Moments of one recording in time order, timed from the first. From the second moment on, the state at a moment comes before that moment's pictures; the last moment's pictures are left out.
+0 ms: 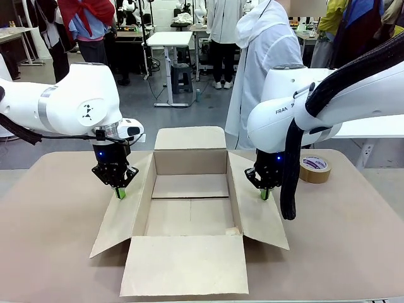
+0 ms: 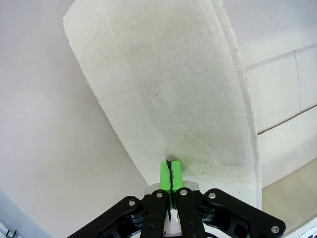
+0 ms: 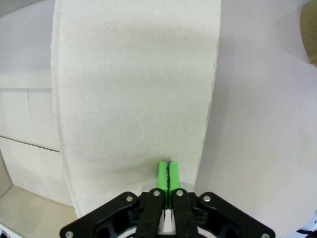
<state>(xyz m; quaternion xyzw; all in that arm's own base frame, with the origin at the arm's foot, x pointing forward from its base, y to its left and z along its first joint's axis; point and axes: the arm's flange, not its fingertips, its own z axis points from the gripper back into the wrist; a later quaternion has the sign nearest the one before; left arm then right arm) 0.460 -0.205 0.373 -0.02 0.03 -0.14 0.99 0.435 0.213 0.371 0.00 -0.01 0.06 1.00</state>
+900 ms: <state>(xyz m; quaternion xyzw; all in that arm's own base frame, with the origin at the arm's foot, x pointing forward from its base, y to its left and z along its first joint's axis) 0.460 -0.205 0.373 -0.02 0.03 -0.14 0.99 0.435 0.213 0.371 0.00 -0.01 0.06 1.00</state>
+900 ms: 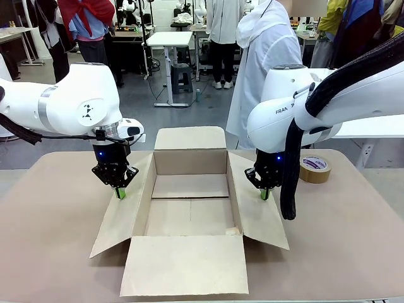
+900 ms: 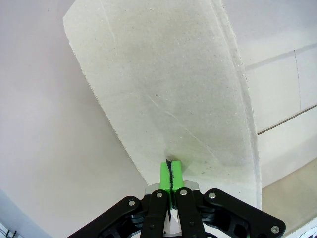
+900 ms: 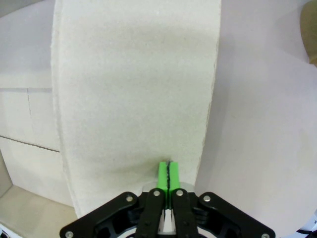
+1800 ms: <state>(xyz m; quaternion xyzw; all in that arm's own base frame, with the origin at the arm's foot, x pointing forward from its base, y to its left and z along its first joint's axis) 0.460 -0.205 0.373 -0.02 0.03 -0.14 0.99 0.435 0.213 0.371 0.00 -0.01 0.06 1.00</state>
